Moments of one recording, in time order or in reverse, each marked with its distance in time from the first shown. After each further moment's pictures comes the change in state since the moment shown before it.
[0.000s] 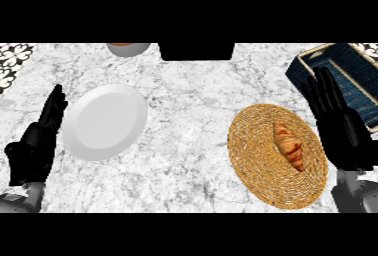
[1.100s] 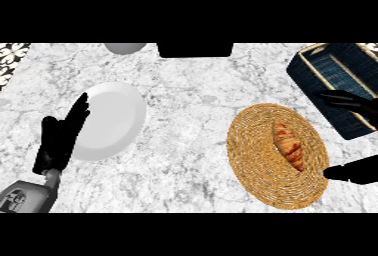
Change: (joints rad) left arm -0.074 -0.062 -0.009 0.228 0.090 -0.156 0.051; right arm -0.047 -0.319 -0.091 0.111 0.364 0.578 -0.616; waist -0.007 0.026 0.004
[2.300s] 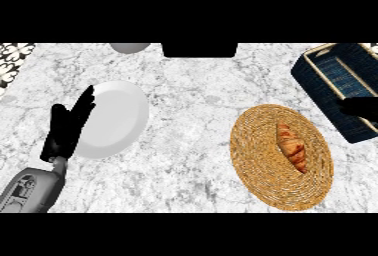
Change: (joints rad) left arm -0.074 -0.075 0.074 0.095 -0.067 -0.094 0.004; right arm 0.006 -0.337 0.029 0.015 0.327 0.214 0.031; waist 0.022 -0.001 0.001
